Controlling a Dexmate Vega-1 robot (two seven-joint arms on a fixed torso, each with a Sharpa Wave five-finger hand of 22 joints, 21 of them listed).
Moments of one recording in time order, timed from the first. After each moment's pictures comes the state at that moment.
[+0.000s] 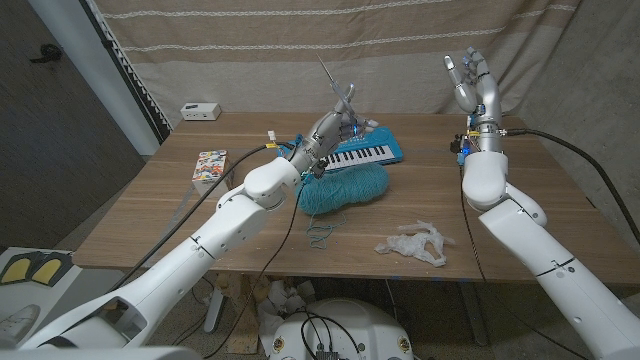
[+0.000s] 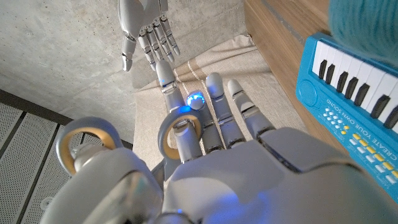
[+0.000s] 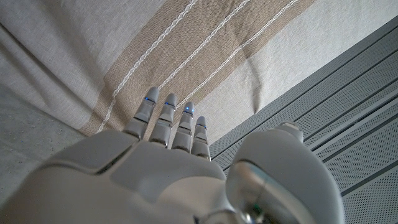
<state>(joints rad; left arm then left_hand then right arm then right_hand) 0.83 0.55 0.56 -1.88 -0.55 -0.03 -0.04 0.31 -0.16 -0.24 -0.04 0.20 1.19 0.05 0.21 0.19 0.67 -0.04 1.45 1.25 0.52 -0.05 1.21 1.15 0.43 0.04 0.29 0.34 -1.07 -0.59 -0.20 -2.02 -0.09 -0.06 -0.64 0.50 0.05 -0.28 0.10 0.41 0.16 -0.02 0.19 0.20 0.30 -0.01 0.22 0.20 0.31 0.08 0.19 0.20 0.10 0.17 0.58 0.17</state>
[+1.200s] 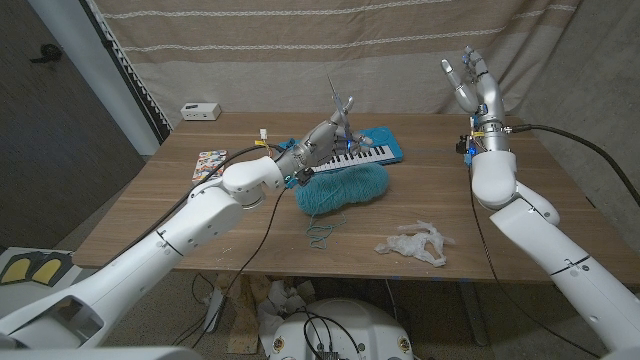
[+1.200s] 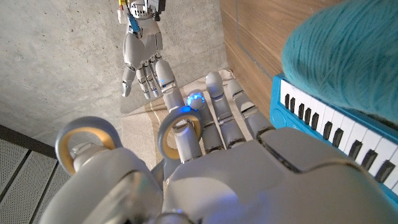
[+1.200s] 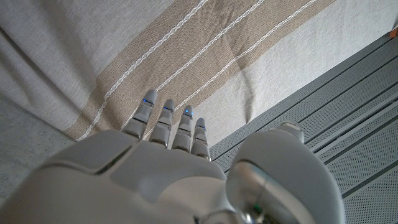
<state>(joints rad) 0.85 0.72 0.53 -2.02 -0.67 0.13 -0.13 0.31 -0.16 -0.24 -0.04 0.21 1.20 0.04 0.21 0.19 0.69 -0.04 1.45 1.25 0.53 -0.05 1.21 1.14 0.43 0.04 0.28 0.35 -1.09 -0.65 -0.18 -2.01 -0.09 -0.04 -0.58 0.49 0.04 -0.29 0.09 0.42 0.12 -0.03 0.19 0.20 0.26 -0.02 0.21 0.20 0.22 0.07 0.18 0.19 0.07 0.18 0.52 0.17</state>
